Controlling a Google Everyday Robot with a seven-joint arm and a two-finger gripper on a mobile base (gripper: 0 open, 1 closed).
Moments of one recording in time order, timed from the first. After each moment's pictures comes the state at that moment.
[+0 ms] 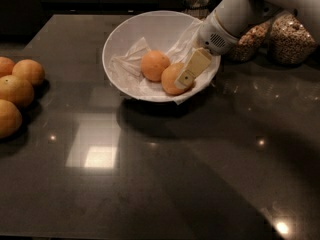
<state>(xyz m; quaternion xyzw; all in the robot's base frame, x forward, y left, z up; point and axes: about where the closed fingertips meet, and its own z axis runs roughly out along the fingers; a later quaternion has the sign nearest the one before) 0.609 -0.089 0.903 -0.55 0.79 0.14 0.25</state>
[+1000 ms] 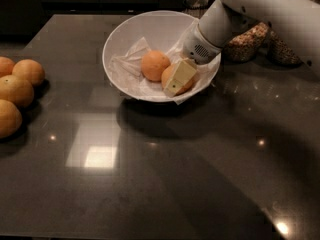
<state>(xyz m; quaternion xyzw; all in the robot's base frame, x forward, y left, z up) 0.616 -0.061 0.871 -0.56 0.78 0.14 0.24</state>
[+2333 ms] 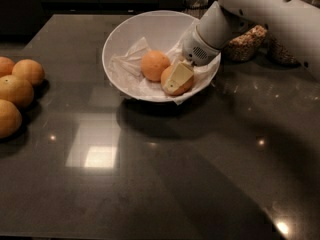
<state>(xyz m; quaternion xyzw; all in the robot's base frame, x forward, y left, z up) 0.616 -0.059 0.865 -0.56 0.78 0.14 0.23</state>
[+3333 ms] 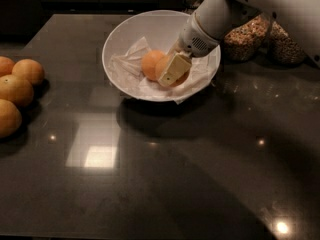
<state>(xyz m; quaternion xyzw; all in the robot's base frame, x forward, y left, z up) 0.607 -0.042 0.901 -0.59 0.75 0.14 0.27</state>
